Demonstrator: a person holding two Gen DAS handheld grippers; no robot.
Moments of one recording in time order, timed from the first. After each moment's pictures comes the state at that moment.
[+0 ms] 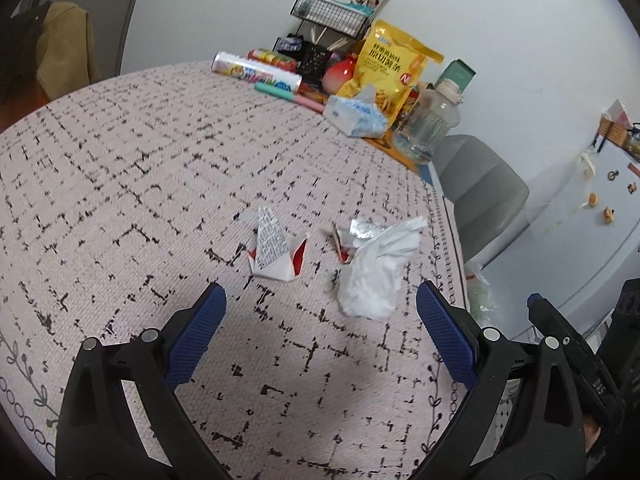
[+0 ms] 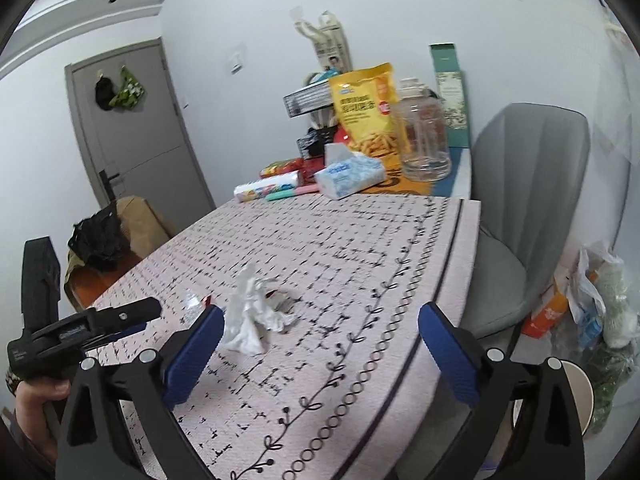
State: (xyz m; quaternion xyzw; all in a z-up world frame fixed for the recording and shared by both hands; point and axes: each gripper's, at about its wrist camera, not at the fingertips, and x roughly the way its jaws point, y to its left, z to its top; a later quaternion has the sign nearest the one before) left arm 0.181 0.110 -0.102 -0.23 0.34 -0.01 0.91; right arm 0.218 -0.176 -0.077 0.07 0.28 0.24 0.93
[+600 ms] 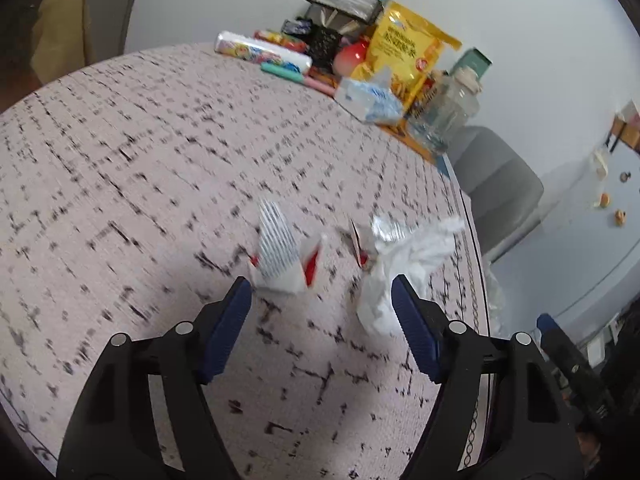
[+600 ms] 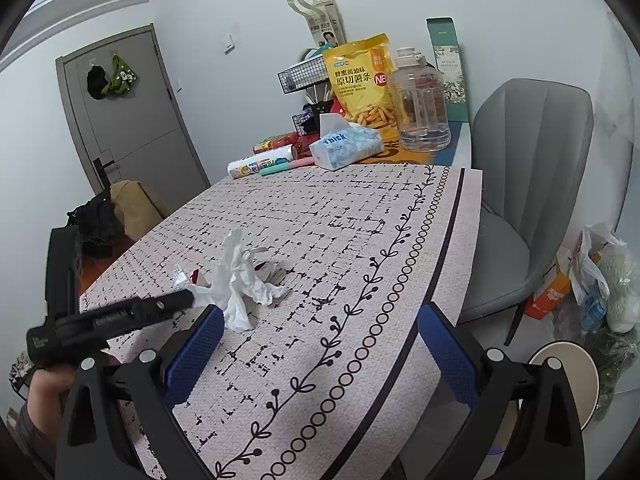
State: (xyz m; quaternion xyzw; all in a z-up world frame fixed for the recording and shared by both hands) left arm 0.212 0.115 -0.119 -0.23 0.36 0.00 0.90; right arm 0.229 -0.182 -0.100 0.07 0.31 0.23 0.92
